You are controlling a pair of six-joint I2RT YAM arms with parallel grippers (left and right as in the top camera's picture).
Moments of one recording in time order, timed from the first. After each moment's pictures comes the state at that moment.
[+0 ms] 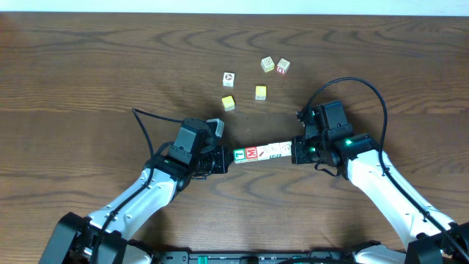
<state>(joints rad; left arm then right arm) -0.46 1.42 0.59 -0.08 0.46 -0.56 0.33 1.42 0.82 -0.55 -0.25 0.28</state>
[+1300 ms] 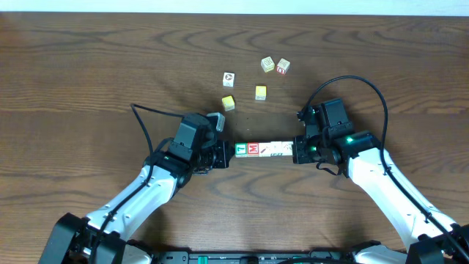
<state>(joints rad) -0.46 1.42 0.63 -0.08 0.44 -0.56 0.33 1.42 0.86 -0.61 -0.23 0.25</state>
